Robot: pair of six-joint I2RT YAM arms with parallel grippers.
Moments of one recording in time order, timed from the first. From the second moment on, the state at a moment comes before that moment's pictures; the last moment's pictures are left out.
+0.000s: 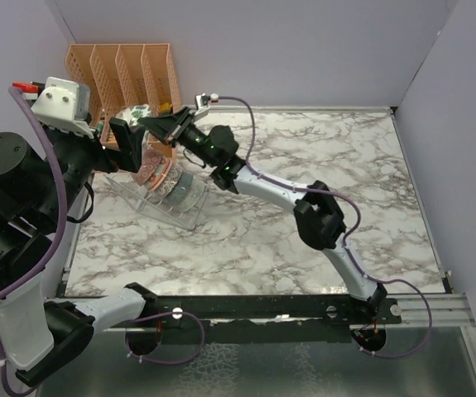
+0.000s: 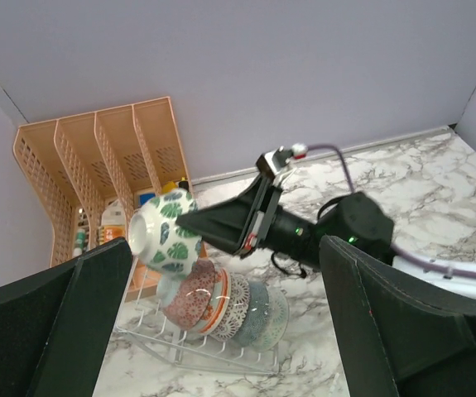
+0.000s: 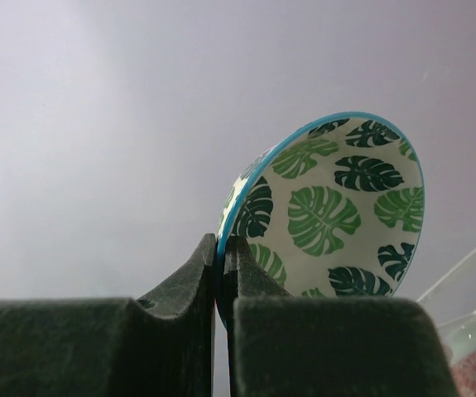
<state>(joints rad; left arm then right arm) -0.51 1.10 2.18 -1.09 -0.25 0.03 0.90 2.30 2.03 0.75 -0.13 1.31</state>
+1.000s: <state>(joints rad) -0.51 1.07 2.16 -1.09 -0.24 0.03 0.98 2.43 1.95 0.81 0.01 1.64</state>
